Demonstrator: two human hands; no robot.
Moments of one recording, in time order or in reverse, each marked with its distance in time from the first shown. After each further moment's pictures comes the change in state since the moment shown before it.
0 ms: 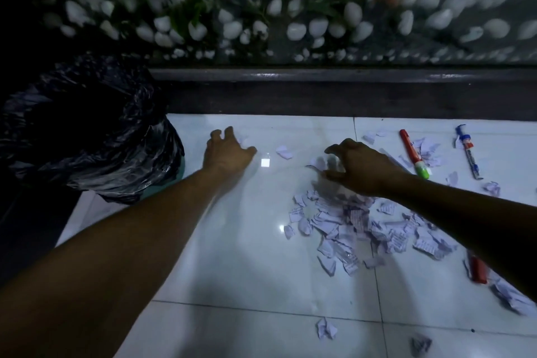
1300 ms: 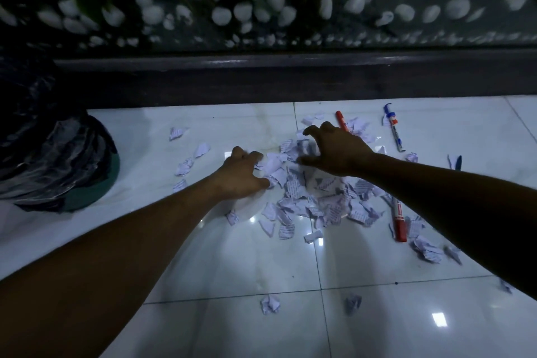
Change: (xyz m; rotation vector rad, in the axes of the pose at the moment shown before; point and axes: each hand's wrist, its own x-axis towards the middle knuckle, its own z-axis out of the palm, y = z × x) left_hand -0.076 0.083 0.065 0.156 -0.454 0.398; right_hand -0.039 0.058 -0.016 -0.027 0.001 0.152
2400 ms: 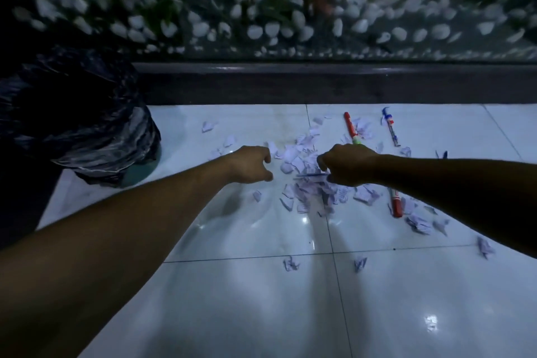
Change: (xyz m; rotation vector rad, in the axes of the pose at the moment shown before) left_hand -0.094 -0.001 -0.044 0.070 -0.035 0.030; right_hand -0.083 -0.066 -0.024 -0.412 -0.263 -0.084
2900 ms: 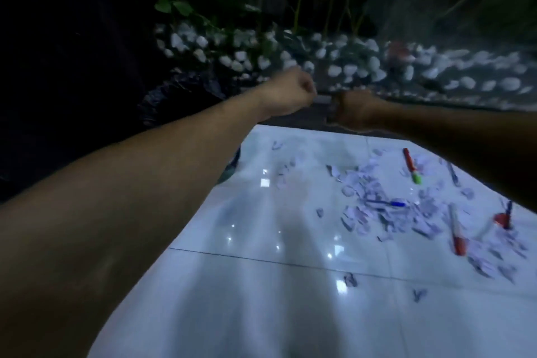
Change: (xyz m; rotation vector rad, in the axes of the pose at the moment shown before) left_hand -0.094 -0.025 -0.165 -0.258 0.503 0.163; right_hand 0.017 -0.111 -0.188 0.319 0.356 0.108
